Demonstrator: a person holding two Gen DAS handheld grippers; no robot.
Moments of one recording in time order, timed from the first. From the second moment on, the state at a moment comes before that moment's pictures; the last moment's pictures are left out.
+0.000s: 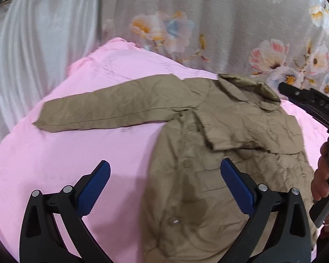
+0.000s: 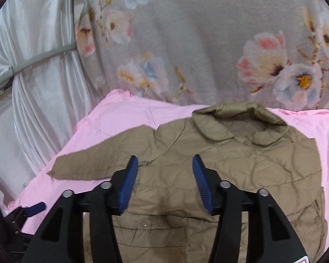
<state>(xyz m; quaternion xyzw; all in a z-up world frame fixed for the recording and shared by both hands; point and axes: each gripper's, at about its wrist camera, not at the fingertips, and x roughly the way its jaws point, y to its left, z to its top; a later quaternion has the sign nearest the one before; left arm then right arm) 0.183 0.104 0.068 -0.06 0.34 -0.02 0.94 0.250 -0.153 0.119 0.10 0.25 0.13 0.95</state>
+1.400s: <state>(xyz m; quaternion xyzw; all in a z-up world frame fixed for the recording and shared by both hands) 0.348 0.011 -0.007 -0.05 0.40 -0.07 0.91 0.292 -0.385 -0.035 0.26 0.38 -0.09 0.88</state>
